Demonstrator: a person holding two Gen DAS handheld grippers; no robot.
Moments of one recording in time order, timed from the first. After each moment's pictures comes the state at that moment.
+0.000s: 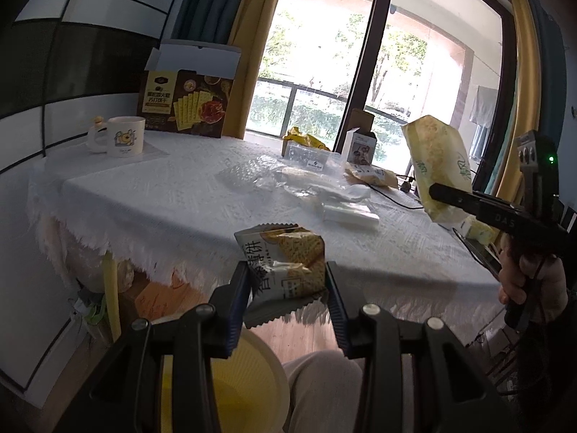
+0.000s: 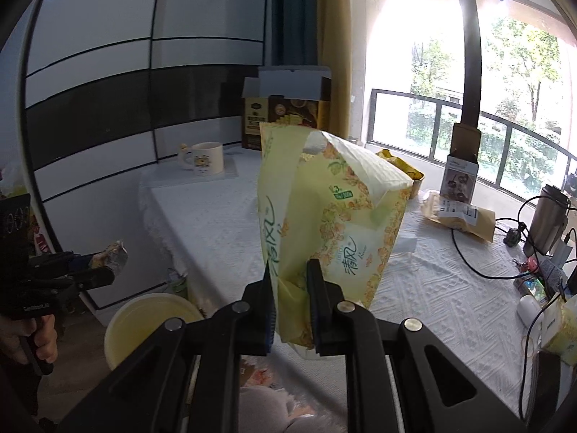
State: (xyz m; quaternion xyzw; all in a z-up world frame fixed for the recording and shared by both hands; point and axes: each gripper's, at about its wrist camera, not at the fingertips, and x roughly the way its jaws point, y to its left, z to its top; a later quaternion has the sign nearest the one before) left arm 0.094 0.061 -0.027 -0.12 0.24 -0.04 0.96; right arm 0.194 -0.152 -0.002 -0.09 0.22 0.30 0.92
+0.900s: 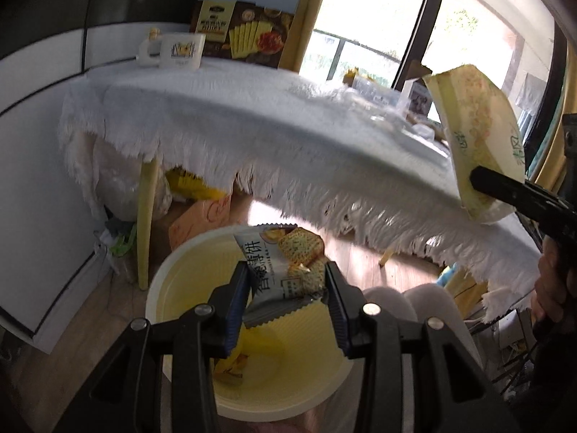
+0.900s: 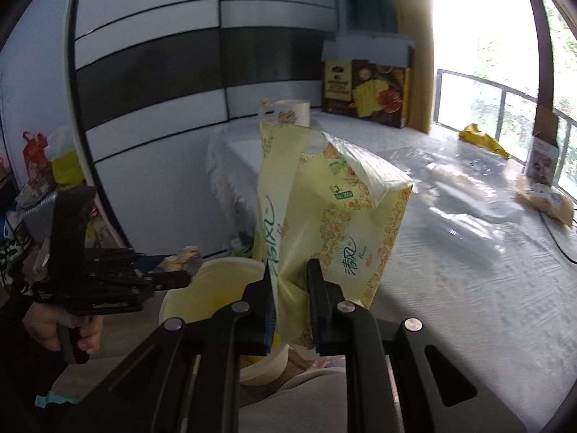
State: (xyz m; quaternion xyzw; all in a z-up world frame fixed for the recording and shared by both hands) left arm 0.079 0.110 -0.115 -0.15 0.35 0.02 0.92; right arm 0.156 -0.053 -0.072 -0.12 0.27 0.41 0.86
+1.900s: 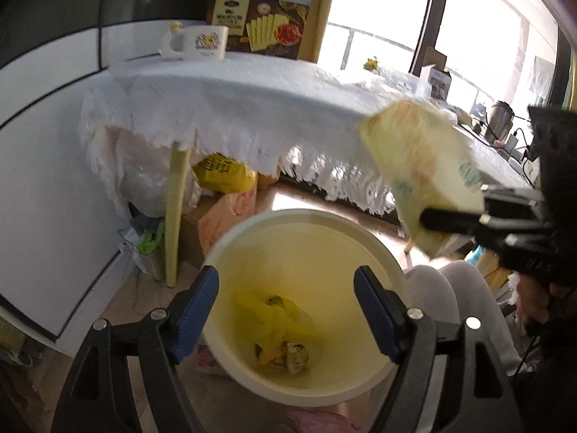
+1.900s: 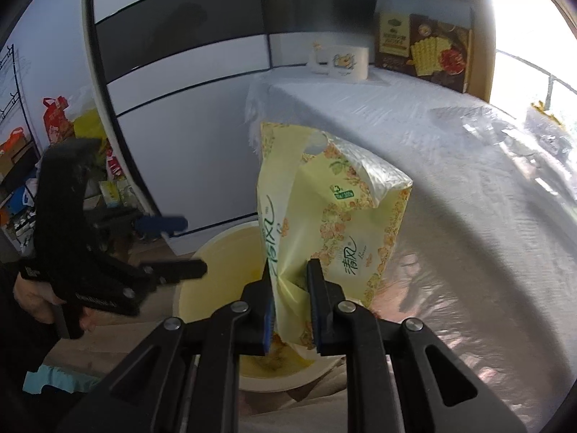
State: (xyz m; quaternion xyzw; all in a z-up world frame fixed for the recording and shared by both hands) left arm 0.059 0.143 -0.123 -0.12 0.36 0.06 0.92; right arm 0.175 0.027 -0.140 -0.16 0.34 0.47 0.80
